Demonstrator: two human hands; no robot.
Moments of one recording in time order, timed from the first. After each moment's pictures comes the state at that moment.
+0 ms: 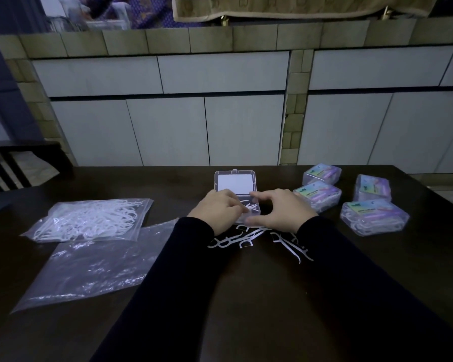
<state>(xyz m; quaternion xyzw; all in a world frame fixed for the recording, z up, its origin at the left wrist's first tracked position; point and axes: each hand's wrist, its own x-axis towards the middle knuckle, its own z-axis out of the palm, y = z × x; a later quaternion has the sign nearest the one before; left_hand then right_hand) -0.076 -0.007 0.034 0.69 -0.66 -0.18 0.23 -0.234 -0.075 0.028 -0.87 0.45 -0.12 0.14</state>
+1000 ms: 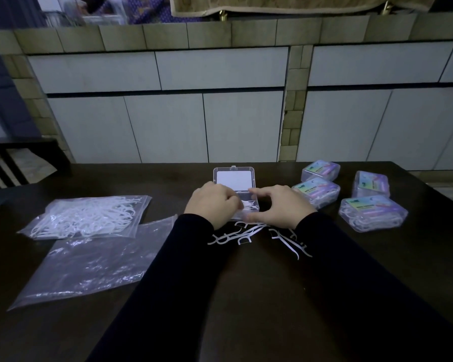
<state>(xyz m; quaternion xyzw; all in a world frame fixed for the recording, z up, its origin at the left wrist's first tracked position) -0.081 -0.005 0.037 0.74 -0.62 -0.09 0.24 -0.234 -0.068 0.035 -0.87 0.46 -0.11 0.13</state>
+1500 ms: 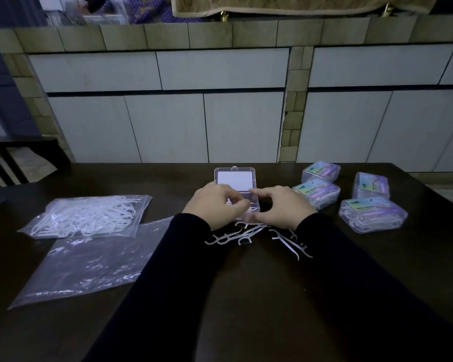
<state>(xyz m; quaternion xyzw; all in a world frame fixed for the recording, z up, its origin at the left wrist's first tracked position) -0.074 -0.005 0.032 0.69 -0.67 -0.10 0.27 -0.235 -0.068 0.033 -0.87 0.47 -0.12 0.14</state>
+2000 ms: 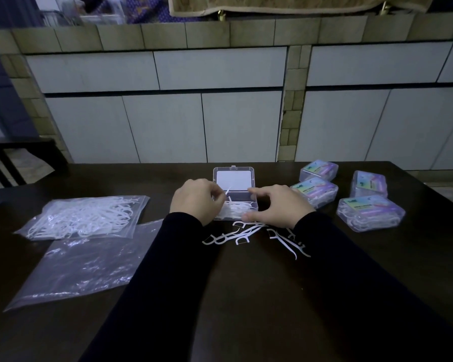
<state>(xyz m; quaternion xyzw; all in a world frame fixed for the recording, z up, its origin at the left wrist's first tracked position) -0.062 -0.007 0.033 0.76 -0.60 0.01 0.25 -0.234 -0.066 0.036 -0.86 0.47 -0.11 0.14</state>
